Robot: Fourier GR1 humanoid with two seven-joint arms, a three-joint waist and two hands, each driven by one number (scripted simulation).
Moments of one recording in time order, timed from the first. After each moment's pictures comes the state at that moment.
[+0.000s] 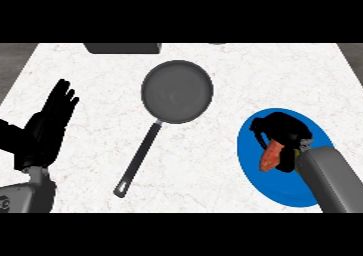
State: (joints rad) left arm -0.15 0.17 0.11 -1.62 0.11 0.05 0.26; right arm -0.42 -0.34 0.22 -1.09 1.15 0.39 -0.33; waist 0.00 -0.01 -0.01
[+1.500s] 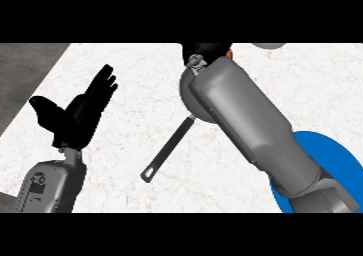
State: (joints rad) left arm -0.30 0.12 -0.02 -1.56 0.09 0.00 0.27; right arm -1.21 -0.01 0.27 -0.91 1.31 0.13 1.13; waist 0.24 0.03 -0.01
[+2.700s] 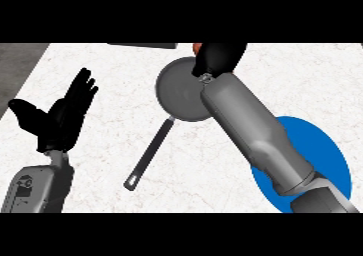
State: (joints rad) left arm -0.27 0.14 0.06 -1.53 0.09 0.04 0.23; right arm -1.14 -0.01 0.30 -0.69 1.29 -0.23 1.15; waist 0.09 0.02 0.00
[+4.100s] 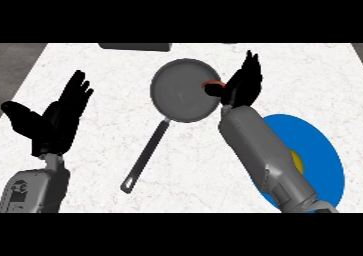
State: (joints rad) left arm -0.24 0.14 0.07 -1.56 0.09 0.05 0.26; right arm -0.90 -0.01 0.23 -0.63 0.98 -0.97 1.01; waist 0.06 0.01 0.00
